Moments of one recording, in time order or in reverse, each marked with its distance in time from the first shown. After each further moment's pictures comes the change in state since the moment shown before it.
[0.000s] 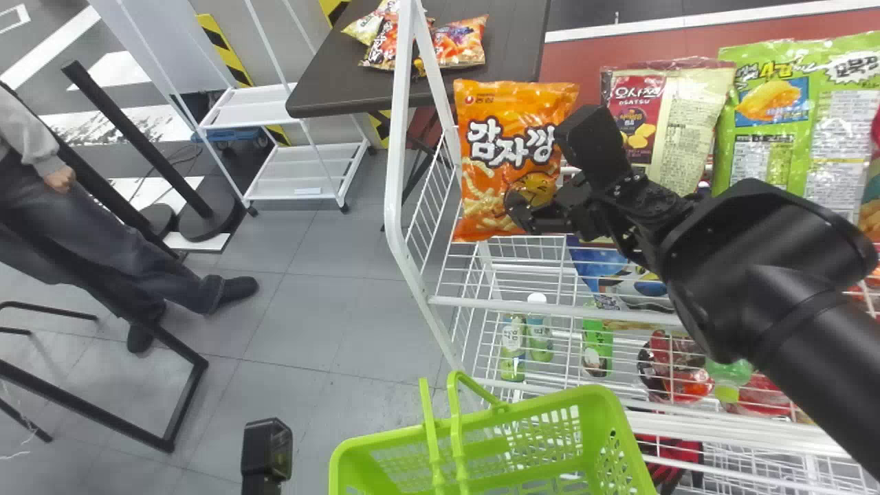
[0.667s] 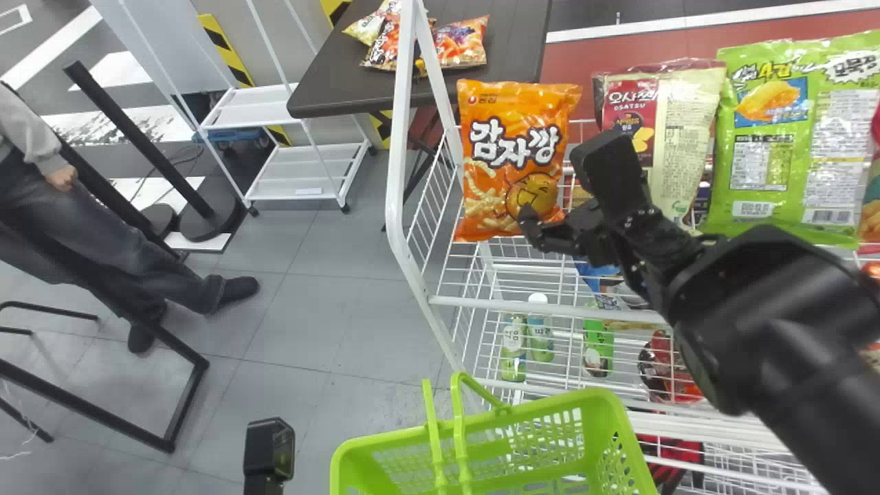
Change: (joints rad) left arm 0.001 0.003 -0.006 -0.004 0.000 0.000 0.001; right arm 0.141 0.000 -0.071 -0.161 0.050 0.095 -0.099
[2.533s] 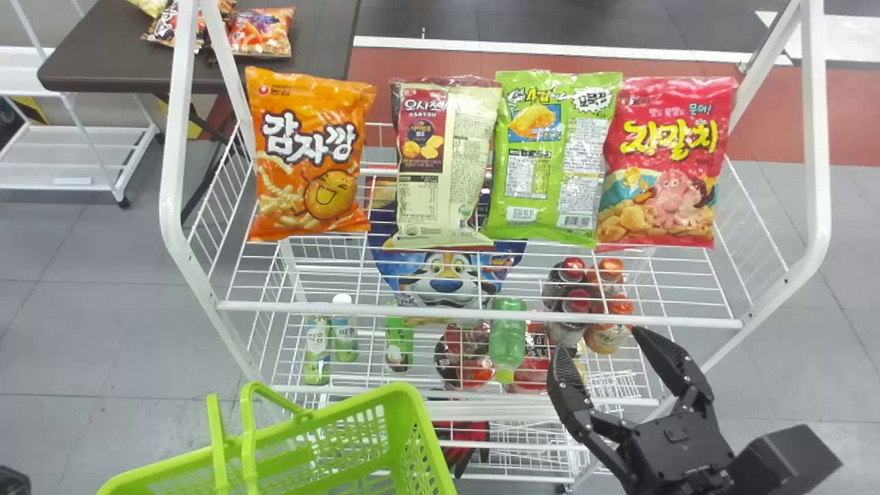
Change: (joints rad) left arm 0.001 -0.006 -0.011 -0.001 -0.002 0.000 -0.007; right arm 1.078 -0.180 -0.525 -0.688 -0.106 -0.559 0.101
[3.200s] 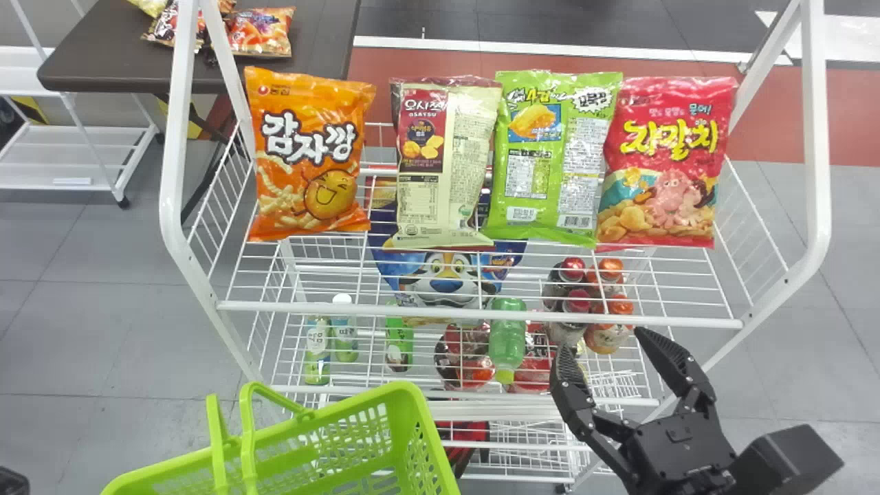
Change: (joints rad) left arm 0.002 -0.002 0.002 -0.001 0.000 0.000 -0.004; right arm 0.003 0.001 -0.006 0.000 -0.005 0.003 -0.006
